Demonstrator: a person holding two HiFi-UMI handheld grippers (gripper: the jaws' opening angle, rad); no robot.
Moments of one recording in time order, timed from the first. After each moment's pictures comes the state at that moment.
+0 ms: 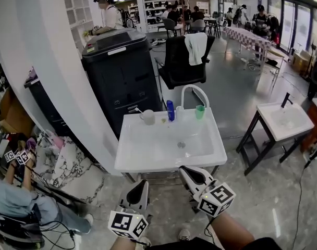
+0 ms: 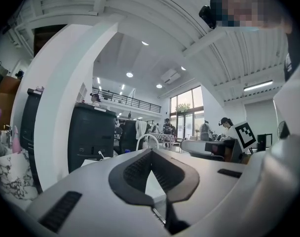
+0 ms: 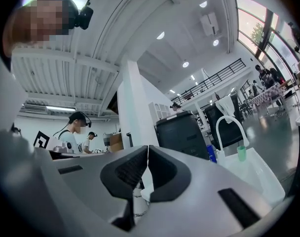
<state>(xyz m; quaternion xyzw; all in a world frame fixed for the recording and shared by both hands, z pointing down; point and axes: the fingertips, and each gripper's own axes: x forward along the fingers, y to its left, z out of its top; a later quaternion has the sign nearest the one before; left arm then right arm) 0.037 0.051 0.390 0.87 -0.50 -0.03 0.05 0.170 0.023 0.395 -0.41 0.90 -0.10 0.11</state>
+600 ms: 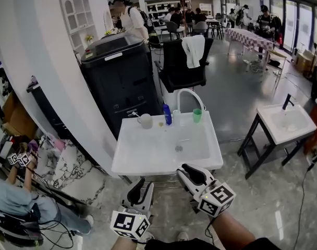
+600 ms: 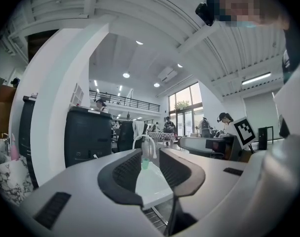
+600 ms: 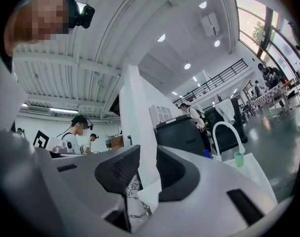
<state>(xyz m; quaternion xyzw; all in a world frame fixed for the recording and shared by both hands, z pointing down) 0.091 0.046 0.383 0.87 -0.50 -0.01 0.03 0.215 0.015 0.385 -0.40 0.91 -0.09 0.11</state>
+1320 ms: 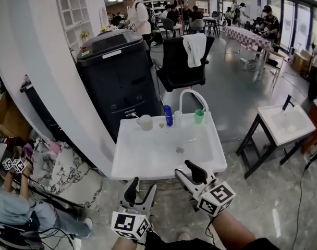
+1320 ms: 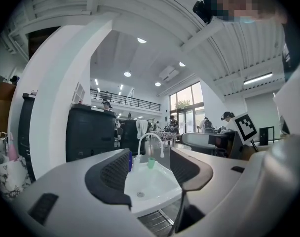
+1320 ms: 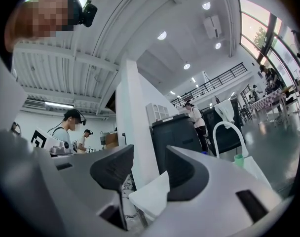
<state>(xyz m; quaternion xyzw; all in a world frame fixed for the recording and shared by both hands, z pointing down) 0.058 0.000 0.397 0.87 -0.50 -0.01 0.03 0.190 -0.031 0.390 -0.42 0.90 -0.08 0.10</state>
